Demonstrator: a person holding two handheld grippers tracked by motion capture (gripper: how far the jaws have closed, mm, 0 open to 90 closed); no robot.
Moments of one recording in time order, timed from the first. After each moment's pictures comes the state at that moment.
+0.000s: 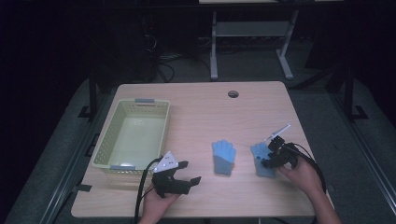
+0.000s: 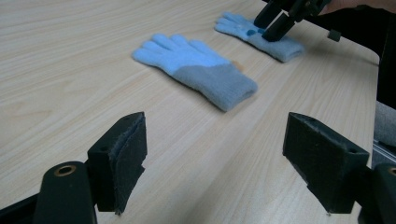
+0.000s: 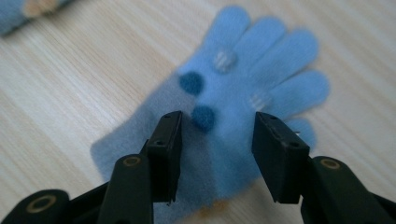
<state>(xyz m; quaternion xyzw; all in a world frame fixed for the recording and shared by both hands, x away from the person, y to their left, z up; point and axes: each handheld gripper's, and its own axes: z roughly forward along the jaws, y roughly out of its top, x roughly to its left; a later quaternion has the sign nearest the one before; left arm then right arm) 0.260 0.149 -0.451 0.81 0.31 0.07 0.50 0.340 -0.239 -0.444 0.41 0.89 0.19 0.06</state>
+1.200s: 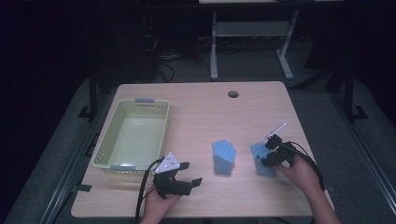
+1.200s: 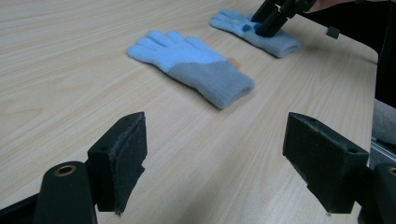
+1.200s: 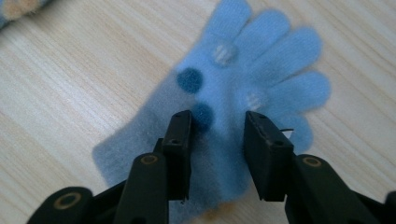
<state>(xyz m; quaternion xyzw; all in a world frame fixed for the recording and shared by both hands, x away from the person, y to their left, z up) 0.258 0.146 -0.452 0.81 0.31 0.07 0.49 0.345 -0.231 -0.442 0.42 0.89 0.16 0.06</state>
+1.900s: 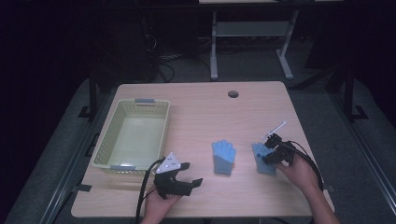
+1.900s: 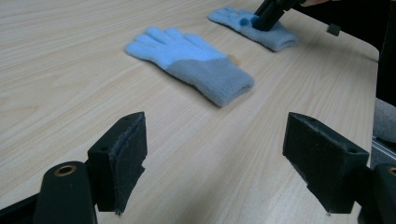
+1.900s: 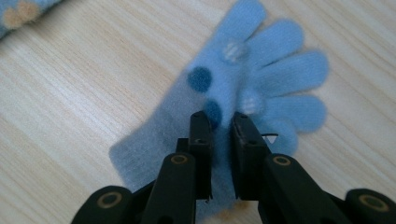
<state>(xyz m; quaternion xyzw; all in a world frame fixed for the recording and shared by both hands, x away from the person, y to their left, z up) 0.258 0.145 -0.454 0.81 0.31 0.07 0.49 0.347 -0.230 -0.441 0.43 0.89 0.15 0.05</state>
